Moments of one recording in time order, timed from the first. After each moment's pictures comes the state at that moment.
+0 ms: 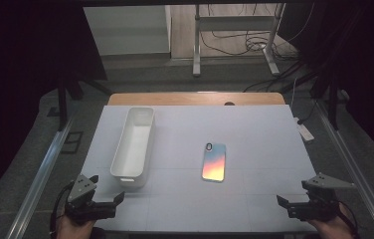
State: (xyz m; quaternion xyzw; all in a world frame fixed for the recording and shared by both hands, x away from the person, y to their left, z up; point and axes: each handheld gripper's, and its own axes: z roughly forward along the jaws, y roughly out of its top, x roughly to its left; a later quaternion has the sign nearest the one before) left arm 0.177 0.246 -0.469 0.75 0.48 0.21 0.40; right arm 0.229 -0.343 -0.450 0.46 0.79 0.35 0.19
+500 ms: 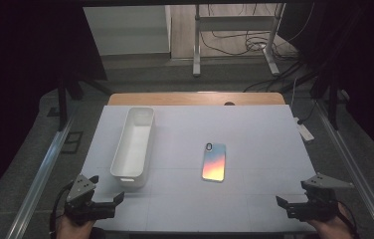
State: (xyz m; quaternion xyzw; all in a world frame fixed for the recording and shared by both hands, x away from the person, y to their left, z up) left arm 0.177 0.246 -0.469 0.75 0.48 0.21 0.40; right arm 0.229 -0.341 -0.451 0.46 0.80 0.35 0.18
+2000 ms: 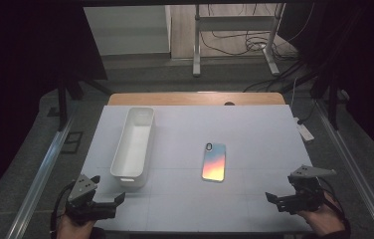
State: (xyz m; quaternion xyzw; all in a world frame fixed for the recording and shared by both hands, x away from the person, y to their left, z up) left arm 0.179 0.244 -0.469 0.76 0.48 0.21 0.39; right arm 0.253 -0.319 -0.450 0.43 0.82 0.34 0.14
